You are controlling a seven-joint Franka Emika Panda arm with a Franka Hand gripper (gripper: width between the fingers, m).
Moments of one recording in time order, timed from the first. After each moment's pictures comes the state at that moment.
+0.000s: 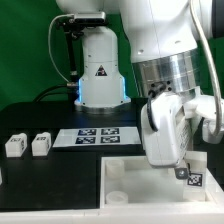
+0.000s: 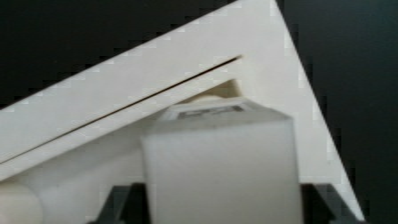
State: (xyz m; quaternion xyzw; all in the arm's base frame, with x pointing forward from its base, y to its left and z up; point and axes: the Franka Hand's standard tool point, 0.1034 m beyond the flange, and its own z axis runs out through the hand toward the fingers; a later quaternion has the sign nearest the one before) arm 0.634 0.104 0.068 -0.52 0.85 0.05 0.09
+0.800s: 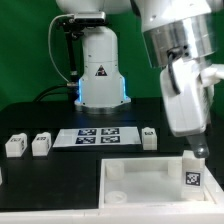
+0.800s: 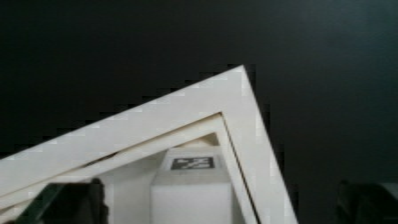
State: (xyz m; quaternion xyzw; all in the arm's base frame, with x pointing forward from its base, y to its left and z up) arm 0.655 0.128 0.118 -0.56 0.82 0.06 0.12
